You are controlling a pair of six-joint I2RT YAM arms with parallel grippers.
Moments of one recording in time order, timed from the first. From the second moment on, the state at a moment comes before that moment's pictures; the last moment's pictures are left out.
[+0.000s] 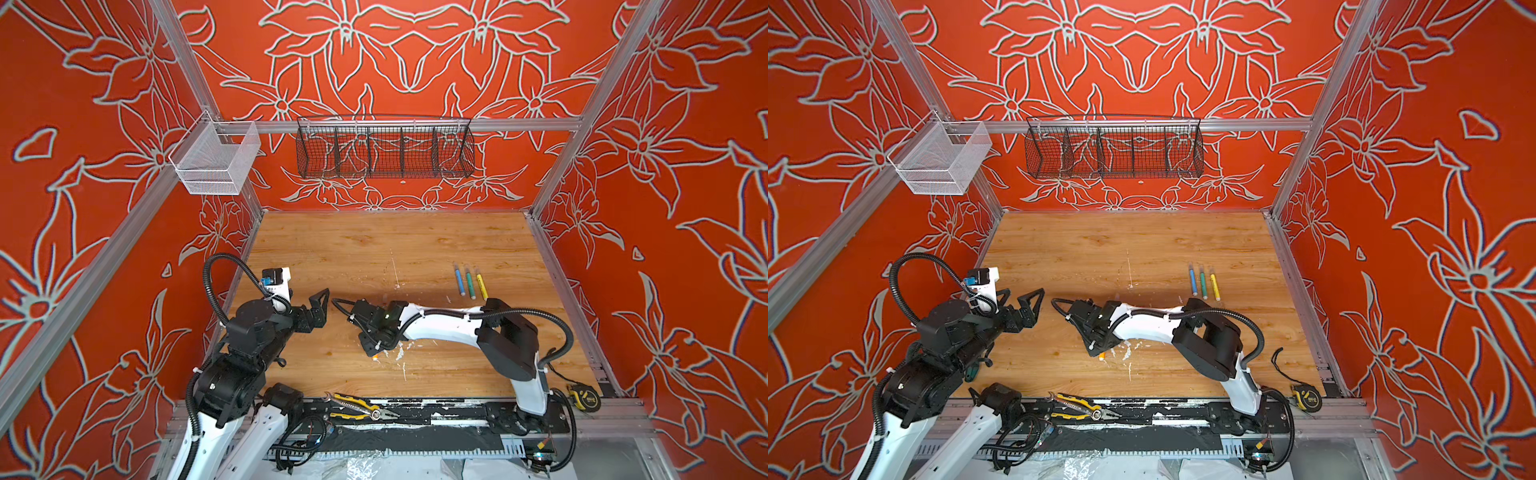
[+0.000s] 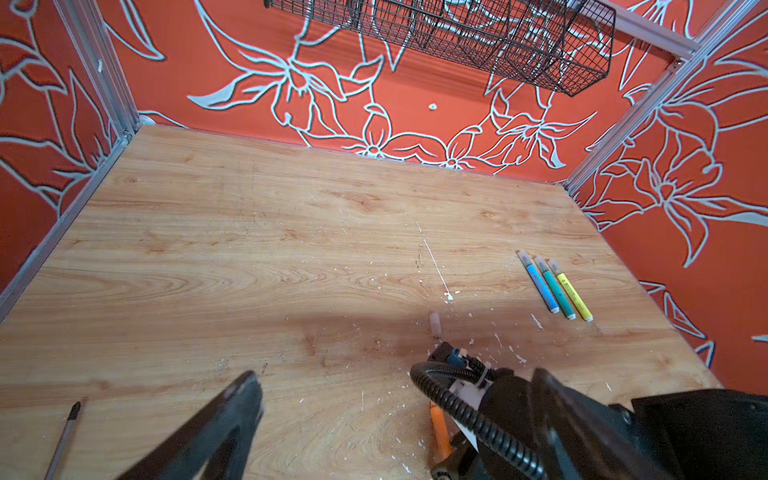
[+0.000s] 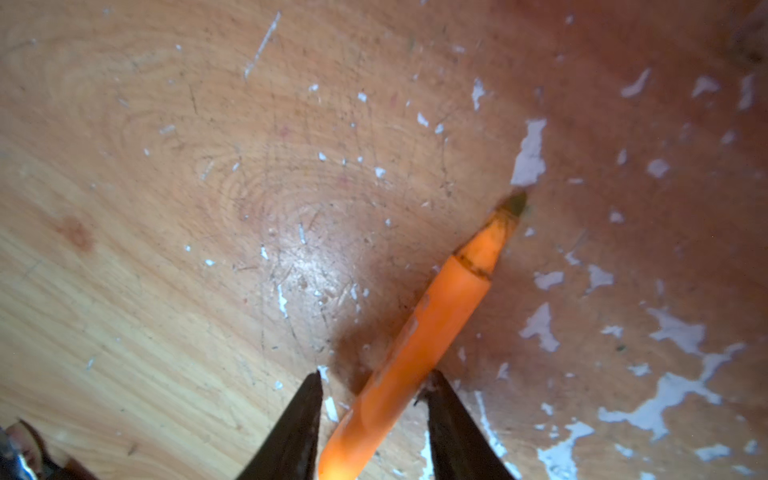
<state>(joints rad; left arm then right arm) -0.27 0.47 0.85 -0.74 -0.05 -0.31 1.15 2.03 1.45 -0.70 0.06 0.63</state>
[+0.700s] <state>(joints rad) -0.27 0.52 0.85 -0.72 -0.01 -0.32 1.07 1.84 1.19 -0.85 0.16 0.49</state>
